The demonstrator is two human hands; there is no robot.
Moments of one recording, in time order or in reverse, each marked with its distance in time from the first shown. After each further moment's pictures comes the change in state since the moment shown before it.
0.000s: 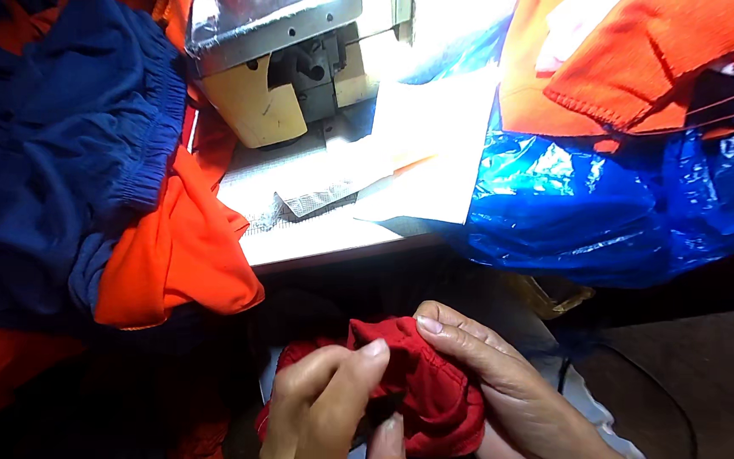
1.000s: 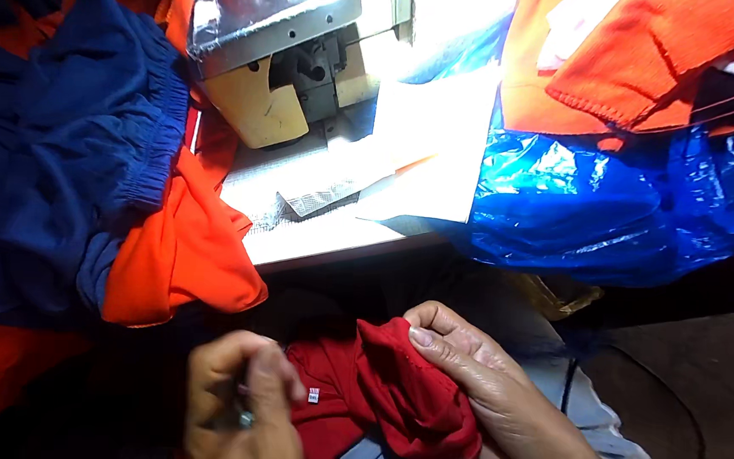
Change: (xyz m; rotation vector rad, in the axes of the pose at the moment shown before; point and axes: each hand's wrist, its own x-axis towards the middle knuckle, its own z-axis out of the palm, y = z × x) left_hand 0.008 -0.039 -0.013 -0.180 0.307 -0.132; right_hand 0.001 0.014 -0.004 -0.106 -0.009 -0.078
